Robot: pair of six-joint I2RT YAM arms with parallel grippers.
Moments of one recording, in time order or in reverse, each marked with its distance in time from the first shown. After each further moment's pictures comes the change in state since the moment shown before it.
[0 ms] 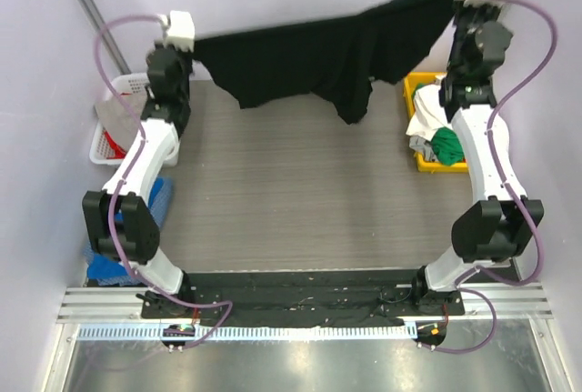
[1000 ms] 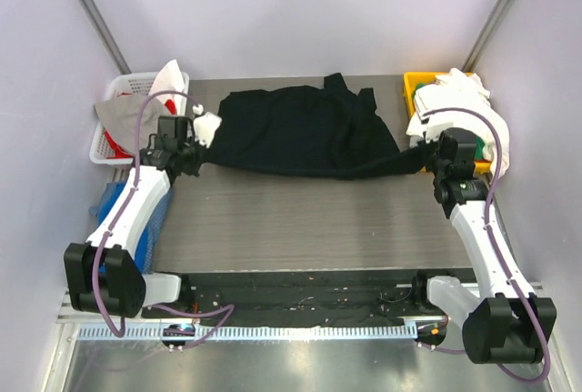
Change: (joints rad) left arm -0.005 -0.358 -0.536 -0.751 0.301 0.101; right arm -0.009 -0.611 -0.921 -0.623 -0.130 0.000
